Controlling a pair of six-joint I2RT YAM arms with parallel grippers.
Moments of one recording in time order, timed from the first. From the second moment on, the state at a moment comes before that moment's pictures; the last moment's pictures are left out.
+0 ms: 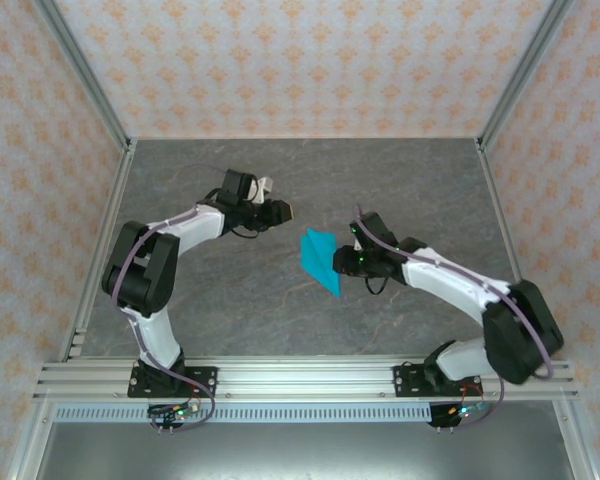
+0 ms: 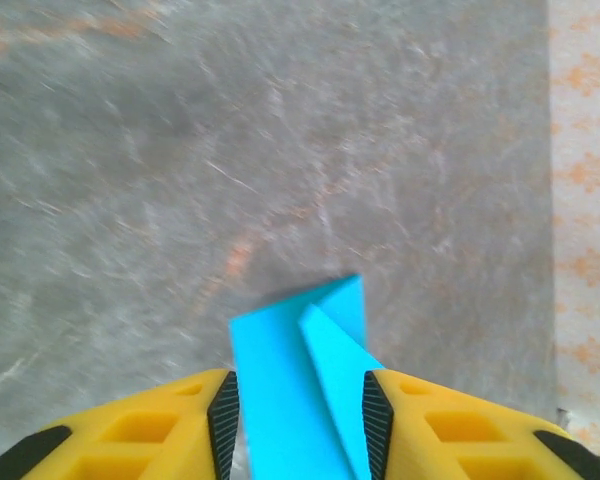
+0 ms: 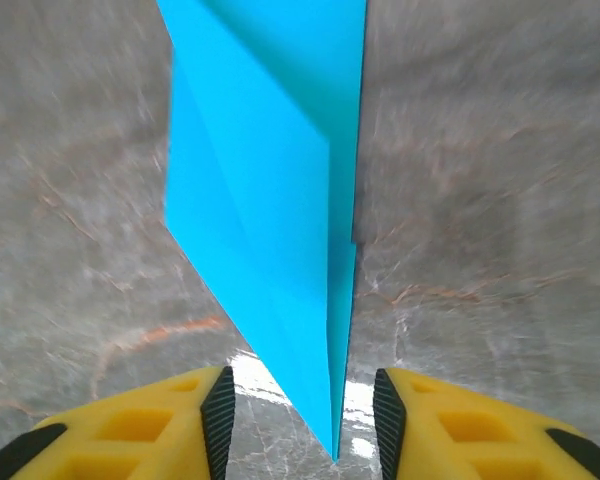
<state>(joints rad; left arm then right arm) -0.31 1.82 1.12 -0.11 0.56 -0.66 0.60 1.33 0.81 -0.45 -0.09 0.63</state>
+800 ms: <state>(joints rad) -0.49 2.05 1.16 0.08 0.60 -0.85 0.60 1.04 0.66 -0.47 0.09 0.67</state>
